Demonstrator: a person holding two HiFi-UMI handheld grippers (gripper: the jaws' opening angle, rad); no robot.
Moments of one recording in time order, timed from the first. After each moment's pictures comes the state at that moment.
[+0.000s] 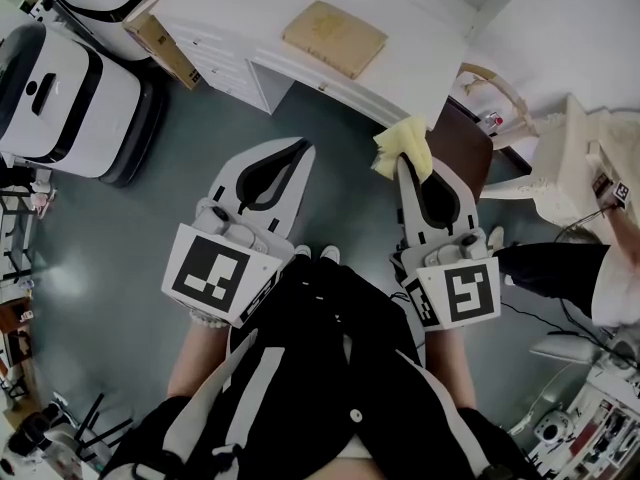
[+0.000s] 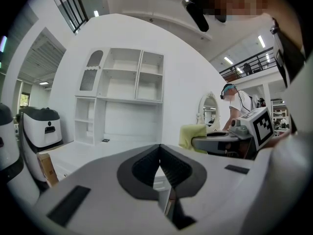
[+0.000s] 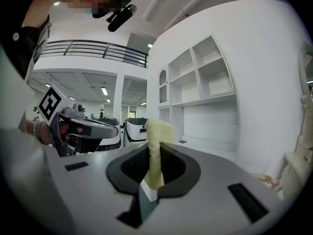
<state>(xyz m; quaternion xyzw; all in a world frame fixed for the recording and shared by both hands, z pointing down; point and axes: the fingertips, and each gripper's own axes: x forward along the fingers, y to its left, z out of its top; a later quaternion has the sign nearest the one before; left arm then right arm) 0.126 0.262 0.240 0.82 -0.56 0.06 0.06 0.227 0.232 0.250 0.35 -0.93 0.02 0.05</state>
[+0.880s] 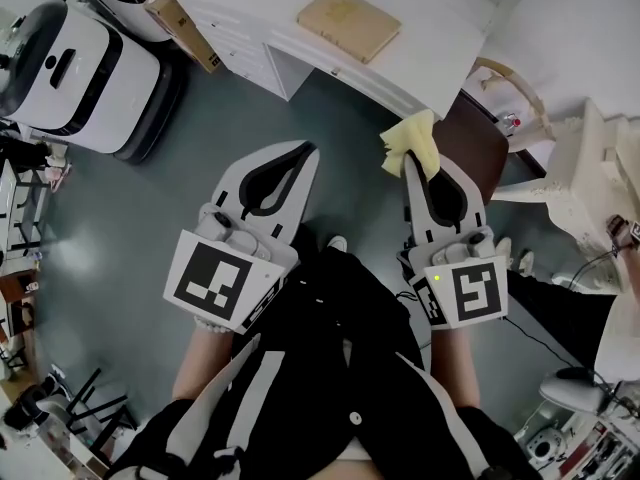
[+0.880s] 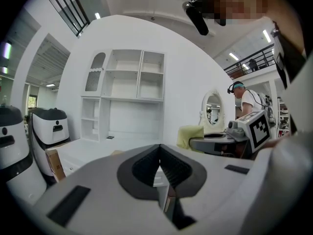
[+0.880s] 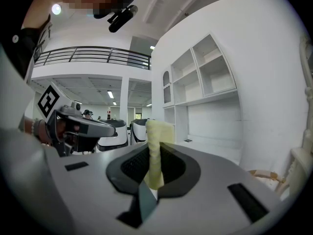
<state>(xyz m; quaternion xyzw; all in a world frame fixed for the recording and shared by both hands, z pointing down) 0.159 0.296 0.246 0.80 -0.59 0.07 0.07 0.257 0.252 0.262 0.31 -0.95 0.03 0.04</state>
